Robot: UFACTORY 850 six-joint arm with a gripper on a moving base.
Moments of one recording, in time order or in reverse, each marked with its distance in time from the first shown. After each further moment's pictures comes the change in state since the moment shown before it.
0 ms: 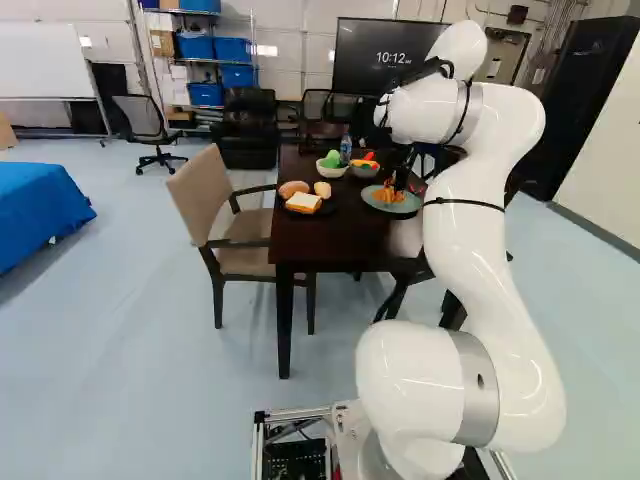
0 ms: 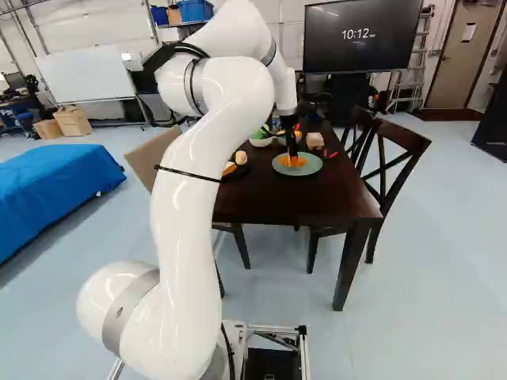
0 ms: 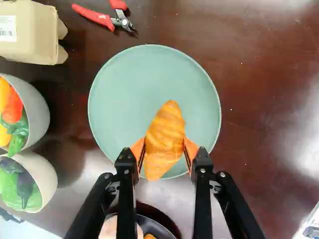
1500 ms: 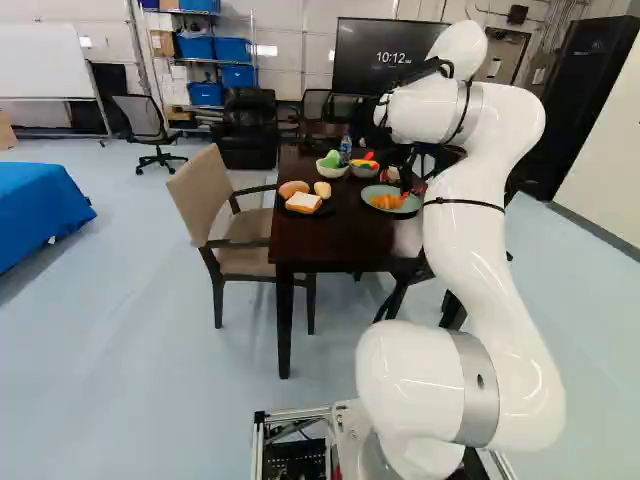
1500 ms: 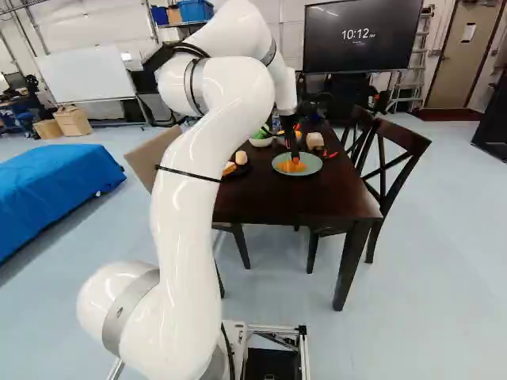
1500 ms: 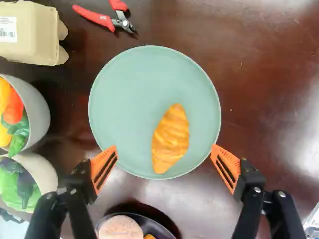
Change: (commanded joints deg) arm 0.0 0.0 0.0 0.0 0.0 0.0
